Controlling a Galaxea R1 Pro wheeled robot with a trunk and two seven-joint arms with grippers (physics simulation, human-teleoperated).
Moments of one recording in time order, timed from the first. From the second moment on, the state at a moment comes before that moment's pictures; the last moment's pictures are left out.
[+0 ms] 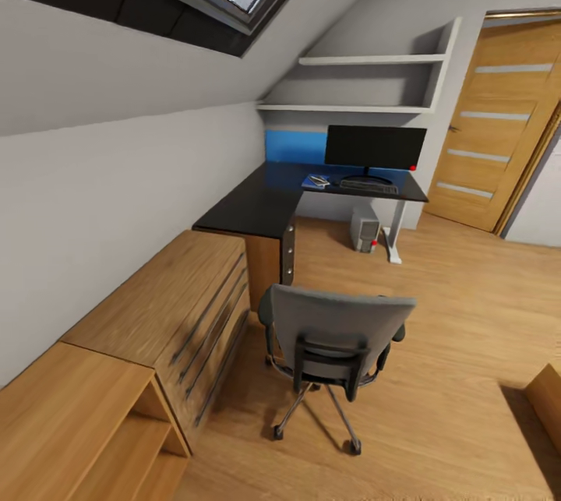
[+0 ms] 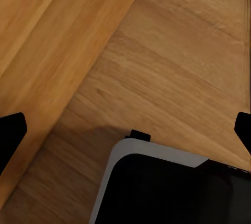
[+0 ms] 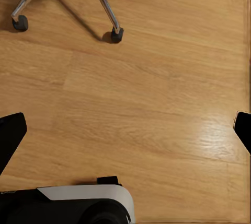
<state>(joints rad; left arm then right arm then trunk) -0.08 -0.02 -0.47 -0.02 0.72 -0.61 0.11 -0.04 0.02 0.59 0.02 -0.55 -0.89 -0.18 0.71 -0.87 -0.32</state>
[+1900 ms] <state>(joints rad) -0.08 -0.01 -0.46 -0.02 0.72 -0.62 0.12 -0.04 0.02 0.59 0.01 -0.55 -0.86 -0.18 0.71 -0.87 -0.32</state>
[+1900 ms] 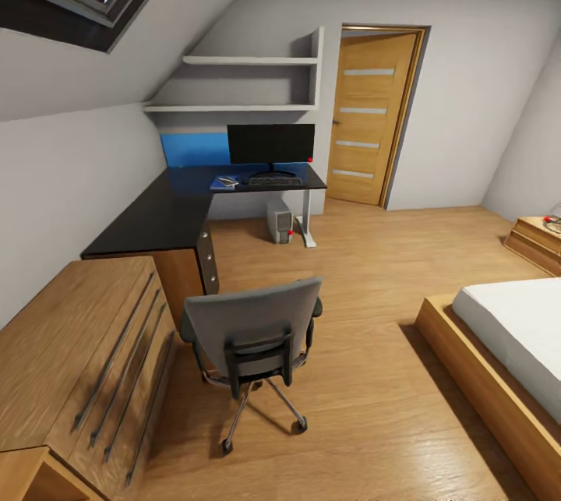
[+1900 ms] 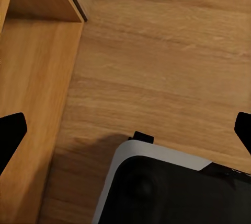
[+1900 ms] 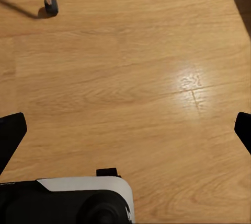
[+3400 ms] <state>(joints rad) -0.46 -0.07 -0.46 -0.49 0.64 -0.05 0.40 -0.62 0.10 0.58 -0.19 -0.55 -0.44 -0.20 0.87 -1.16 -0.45</state>
